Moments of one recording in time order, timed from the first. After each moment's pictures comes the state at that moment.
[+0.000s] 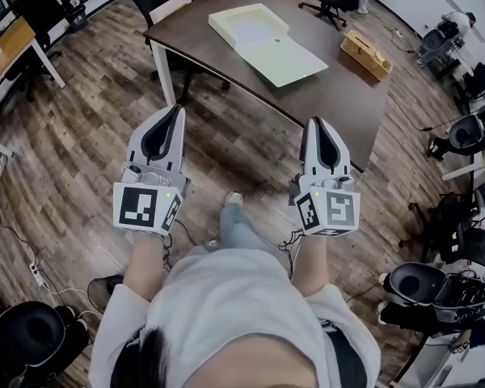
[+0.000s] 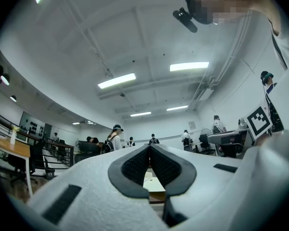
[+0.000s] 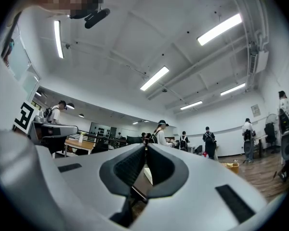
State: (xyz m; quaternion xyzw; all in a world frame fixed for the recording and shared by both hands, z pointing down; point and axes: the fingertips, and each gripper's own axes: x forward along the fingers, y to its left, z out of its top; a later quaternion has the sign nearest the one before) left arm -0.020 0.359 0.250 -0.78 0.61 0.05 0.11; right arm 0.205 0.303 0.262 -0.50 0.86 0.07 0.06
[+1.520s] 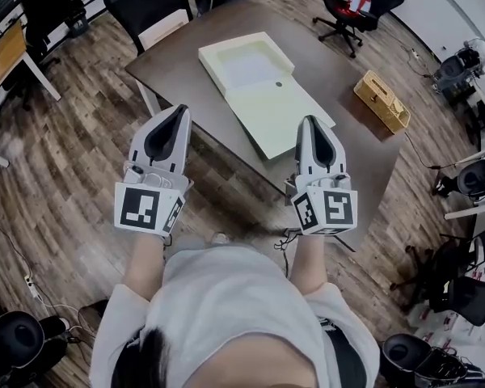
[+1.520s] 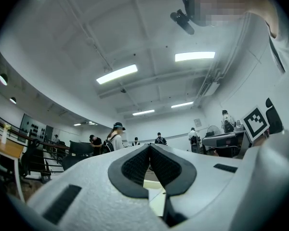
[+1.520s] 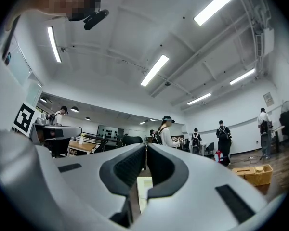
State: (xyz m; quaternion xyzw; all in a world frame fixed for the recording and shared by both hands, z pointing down) left arm -0.019 0.061 0.247 -0.77 0.63 0.05 0.12; right arm 0.180 -0.011 0.264 -0.45 0.89 0.05 0.07
